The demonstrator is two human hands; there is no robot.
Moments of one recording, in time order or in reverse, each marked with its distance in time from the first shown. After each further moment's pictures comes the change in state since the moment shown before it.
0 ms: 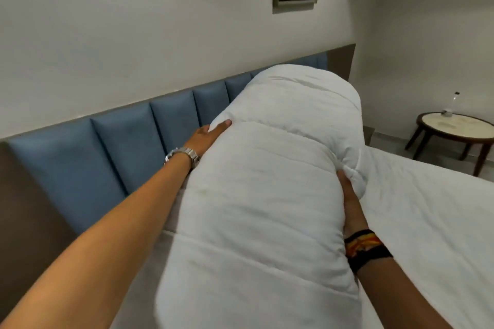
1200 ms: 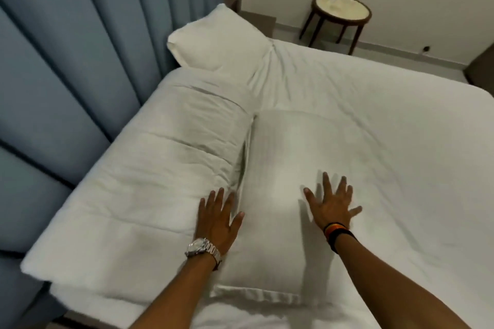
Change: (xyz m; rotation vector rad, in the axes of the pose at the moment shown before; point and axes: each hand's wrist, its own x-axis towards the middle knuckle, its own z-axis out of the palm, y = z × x) left_hand -0.041 -0.319 0.258 0.699 -0.583 0.302; right_hand 0.003 0.197 -0.155 -1.488 0.751 0.383
